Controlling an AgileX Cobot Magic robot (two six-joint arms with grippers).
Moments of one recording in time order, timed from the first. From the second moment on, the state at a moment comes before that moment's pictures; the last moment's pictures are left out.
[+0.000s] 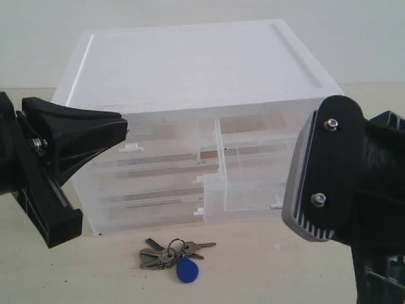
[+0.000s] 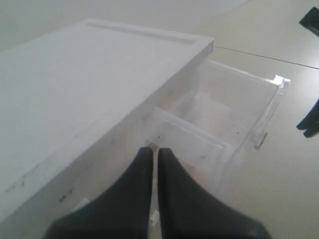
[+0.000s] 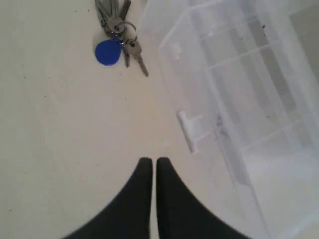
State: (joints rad) left arm -0.72 0.92 -0.50 0.97 -0.11 -0.85; right arm 0.99 0.97 -0.73 -0.26 0.79 -0.23
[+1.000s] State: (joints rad) left arm -0.72 0.92 -0.48 0.97 -0.11 -0.85; right arm 0.99 1.05 -0.69 -0.77 0.67 0.19
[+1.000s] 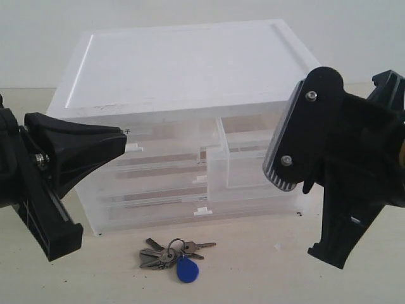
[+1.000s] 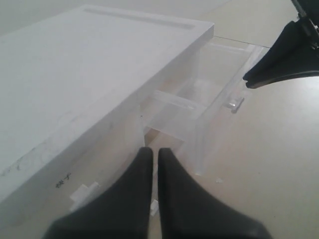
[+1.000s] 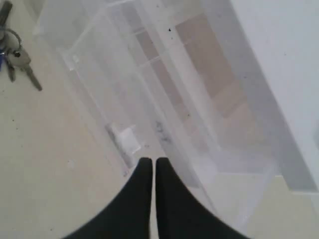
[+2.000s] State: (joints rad) left arm -0.72 0.92 -0.44 0.96 -0.15 -0.85; right arm 0.99 0.99 -0.58 -0.82 0.49 0.32
